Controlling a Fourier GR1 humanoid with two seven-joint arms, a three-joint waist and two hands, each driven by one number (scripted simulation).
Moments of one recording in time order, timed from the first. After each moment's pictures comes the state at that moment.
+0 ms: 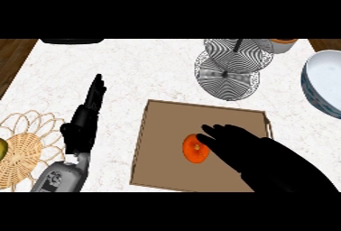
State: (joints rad) left arm -0.19 0.25 -0.28 -1.52 0.06 0.39 0.04; right arm -0.38 -0.48 0.48 -2.22 0.13 0.63 0.85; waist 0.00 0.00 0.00
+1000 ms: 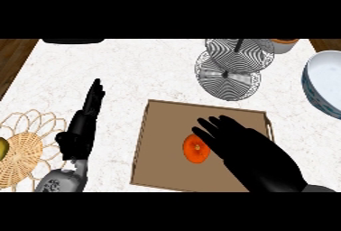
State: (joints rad) left arm -0.13 0.19 -0.22 -1.57 0.00 0.31 0.03; right arm -0.35 -0.42 0.55 -2.08 0.56 0.71 0.59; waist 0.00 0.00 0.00
